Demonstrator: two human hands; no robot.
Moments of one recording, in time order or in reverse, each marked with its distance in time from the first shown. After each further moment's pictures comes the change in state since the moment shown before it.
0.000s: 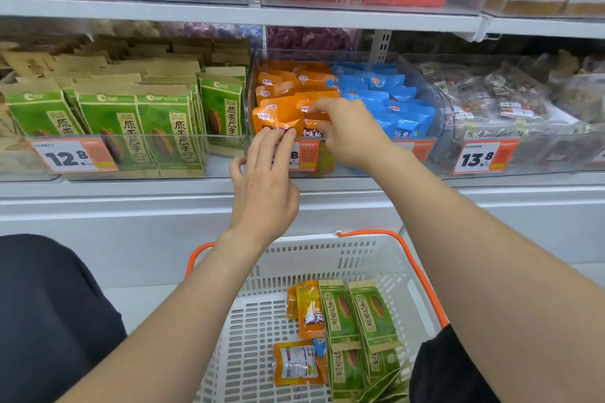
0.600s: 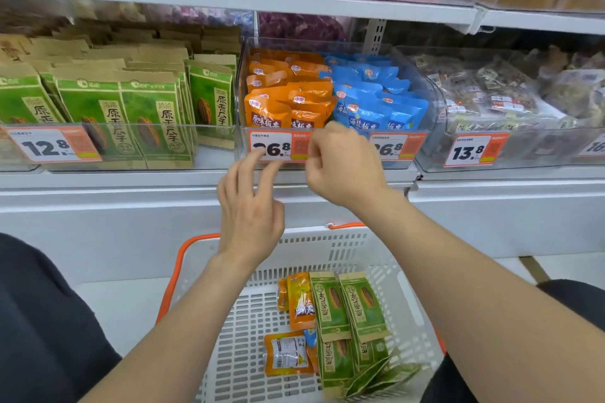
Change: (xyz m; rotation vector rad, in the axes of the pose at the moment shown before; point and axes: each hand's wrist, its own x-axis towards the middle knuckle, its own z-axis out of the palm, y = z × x) left_hand -0.044 -0.010 0.026 -0.062 0.178 0.018; right_hand -0.059 -0.012 0.021 -0.148 0.142 -0.080
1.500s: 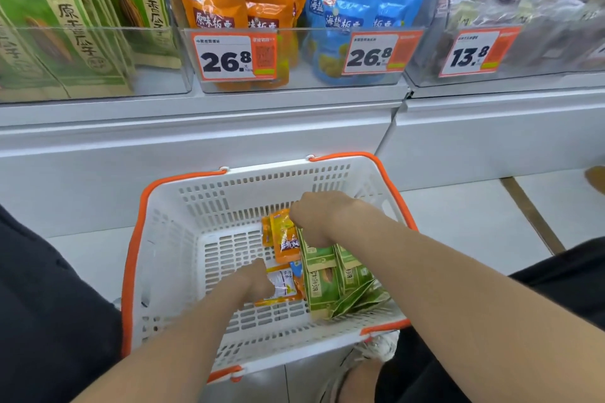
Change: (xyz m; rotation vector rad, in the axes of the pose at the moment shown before) left_hand -0.196 -0.018 0.100 -0.086 -1.665 -0.702; right_hand -0.120 0.011 0.094 -0.218 -1.111 -0.128
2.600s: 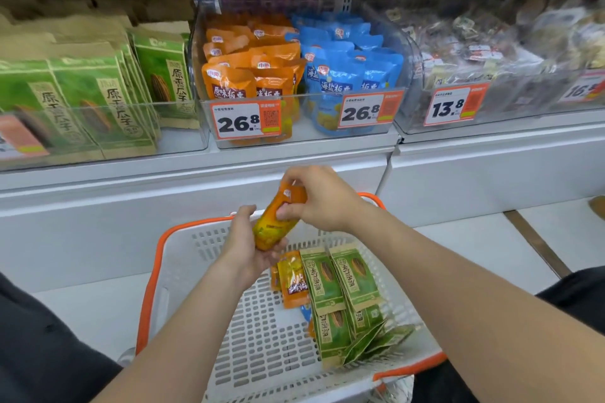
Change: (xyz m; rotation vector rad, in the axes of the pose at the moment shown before) left_hand -0.102 0.068 -0.108 -1.588 0.164 0.282; right_hand -0.003 0.033 -0.055 0.689 0.656 -0.022
